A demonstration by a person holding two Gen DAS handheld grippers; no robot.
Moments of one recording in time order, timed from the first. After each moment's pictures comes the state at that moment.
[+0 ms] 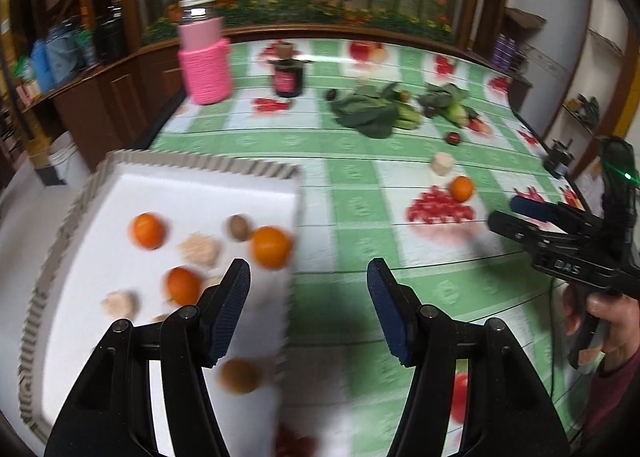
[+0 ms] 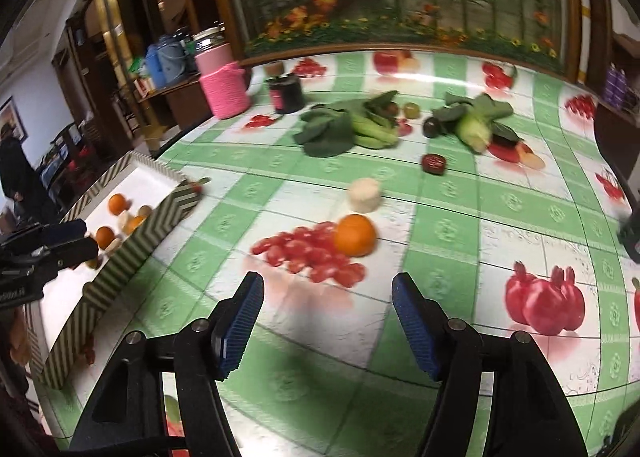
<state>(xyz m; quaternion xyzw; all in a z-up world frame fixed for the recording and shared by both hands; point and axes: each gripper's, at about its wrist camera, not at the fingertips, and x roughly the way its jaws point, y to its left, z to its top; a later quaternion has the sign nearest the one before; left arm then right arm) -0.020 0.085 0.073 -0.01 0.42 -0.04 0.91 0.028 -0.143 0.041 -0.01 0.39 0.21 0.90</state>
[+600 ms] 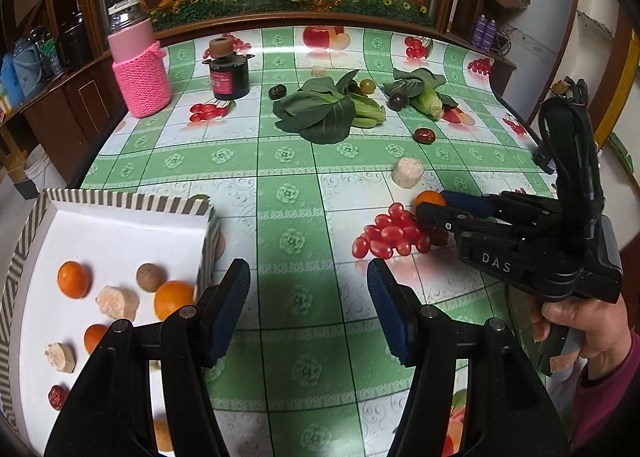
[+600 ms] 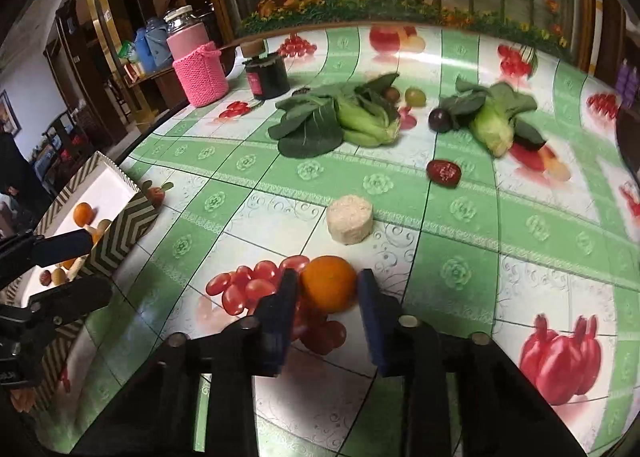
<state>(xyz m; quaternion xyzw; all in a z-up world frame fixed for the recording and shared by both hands) 0.029 0.034 0.063 0.01 0.44 -0.07 0.90 0.089 -0.128 0.021 -0.02 0.43 0.21 0.88</state>
